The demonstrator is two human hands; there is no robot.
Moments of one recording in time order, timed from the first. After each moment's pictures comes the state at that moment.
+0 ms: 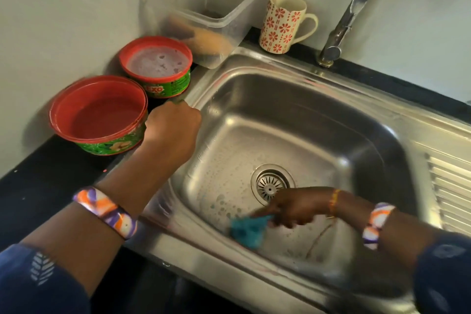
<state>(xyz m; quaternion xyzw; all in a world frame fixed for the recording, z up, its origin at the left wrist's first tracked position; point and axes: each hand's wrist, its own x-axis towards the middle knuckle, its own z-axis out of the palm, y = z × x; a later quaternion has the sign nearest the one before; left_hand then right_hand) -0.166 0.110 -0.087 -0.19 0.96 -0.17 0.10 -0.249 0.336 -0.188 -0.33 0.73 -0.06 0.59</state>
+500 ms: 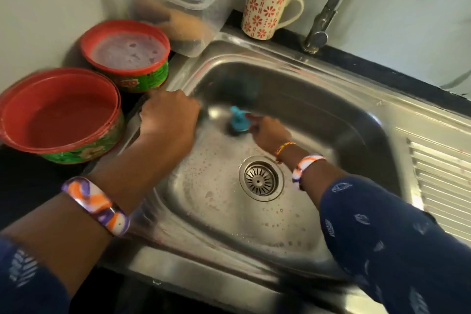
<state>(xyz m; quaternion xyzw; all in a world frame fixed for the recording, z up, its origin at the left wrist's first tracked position) -0.191 0.117 -0.092 -0.17 0.97 -0.15 0.10 -0.321 0.271 -0.207 -0.23 0.95 -0.13 0.14</state>
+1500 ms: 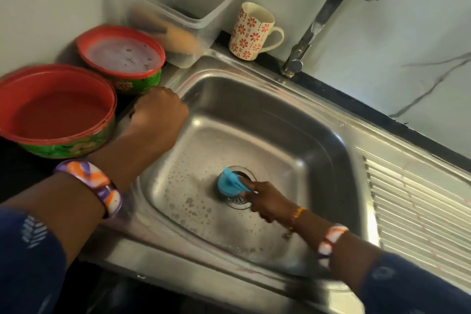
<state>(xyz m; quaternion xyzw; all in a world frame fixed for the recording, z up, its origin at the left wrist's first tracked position) -0.192 0.107 -0.092 -0.08 0.96 -0.24 0.09 -0.226 0.350 -0.189 -0.14 0.91 -0.23 0.32</state>
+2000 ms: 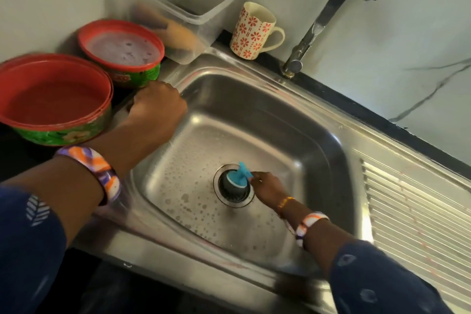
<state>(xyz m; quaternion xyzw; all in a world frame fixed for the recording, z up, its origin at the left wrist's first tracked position) -0.192 0.110 -0.092 -0.07 0.96 -0.26 0.09 -0.248 0.350 -0.198 -0.11 0.95 -0.15 0.26</state>
